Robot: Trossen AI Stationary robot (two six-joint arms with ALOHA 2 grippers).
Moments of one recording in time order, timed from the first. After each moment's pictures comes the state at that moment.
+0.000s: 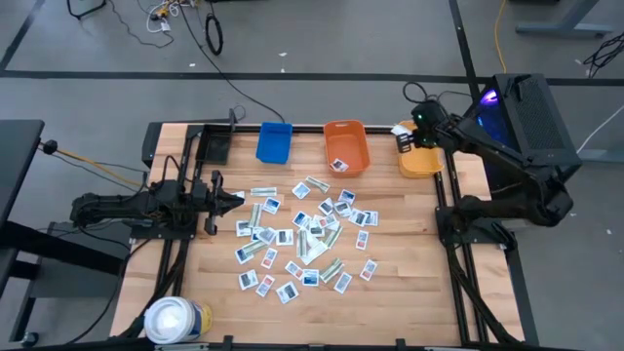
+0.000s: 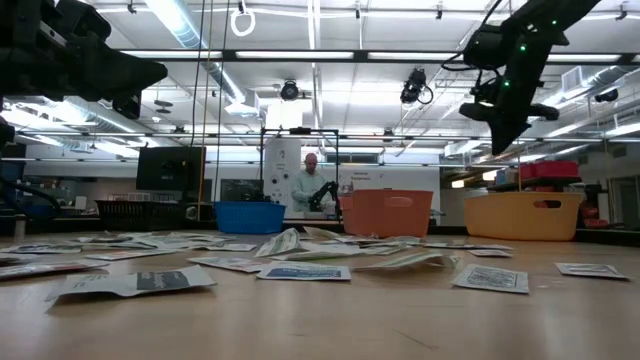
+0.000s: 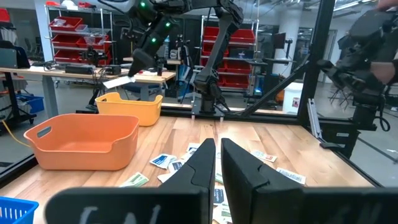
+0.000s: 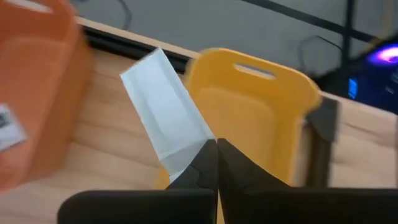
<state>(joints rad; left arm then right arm) 0.02 0.03 0.02 0.10 -0.04 -0.07 -0.87 1.14 0.94 -0.84 0.32 0.33</state>
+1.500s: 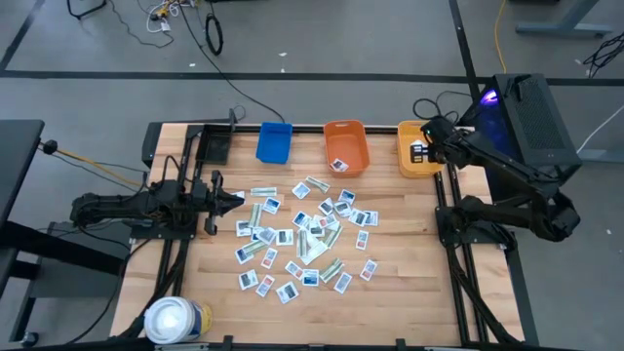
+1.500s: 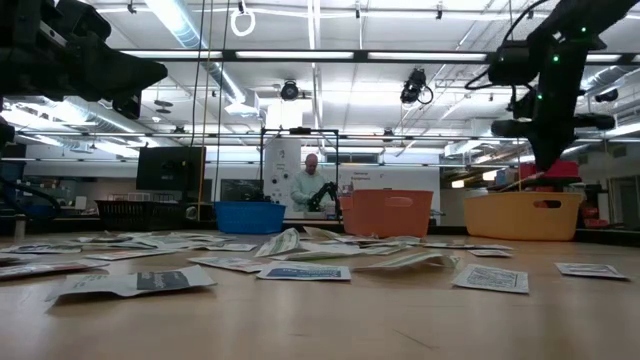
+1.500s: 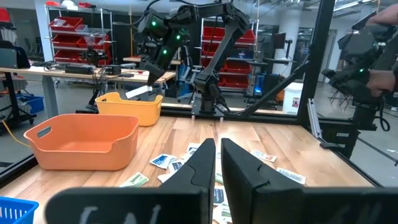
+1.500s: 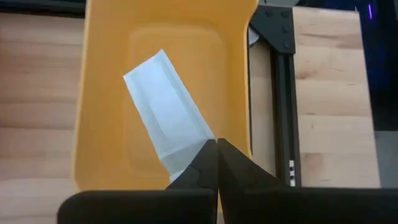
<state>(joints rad) 0.02 0.03 0.02 0.10 -0.04 -0.07 -0.90 1.00 0.75 -0.93 0.36 0.56</state>
